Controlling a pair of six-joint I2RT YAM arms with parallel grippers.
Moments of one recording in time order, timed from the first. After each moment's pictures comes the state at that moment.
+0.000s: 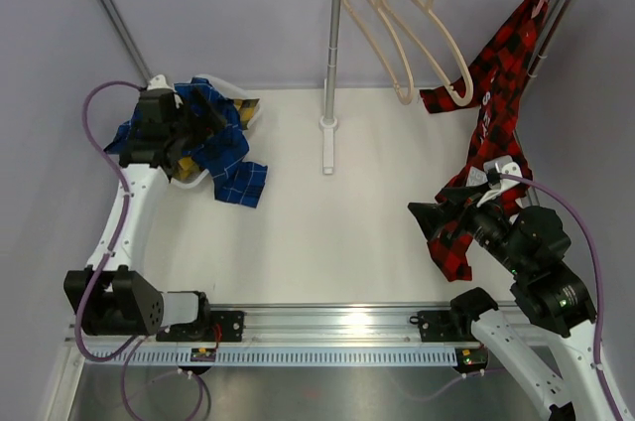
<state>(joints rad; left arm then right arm) 0.04 1.35 1.34 -0.53 0.07 -0.55 0.42 0.43 0.92 -0.60 -0.18 0.29</state>
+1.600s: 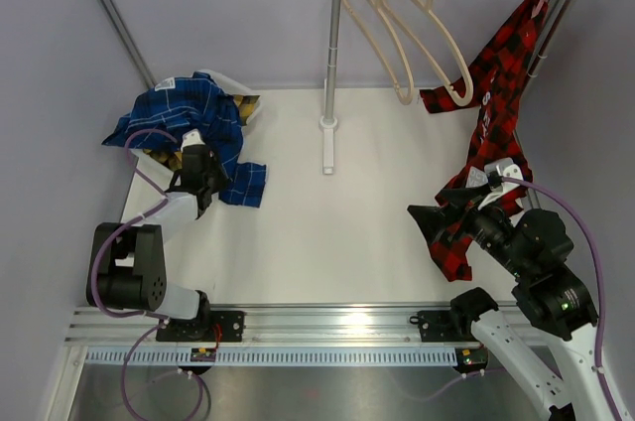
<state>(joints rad) -0.06 1.44 0.68 0.09 -0.11 -0.48 0.42 0.42 0.91 -0.59 -0.20 0.29</state>
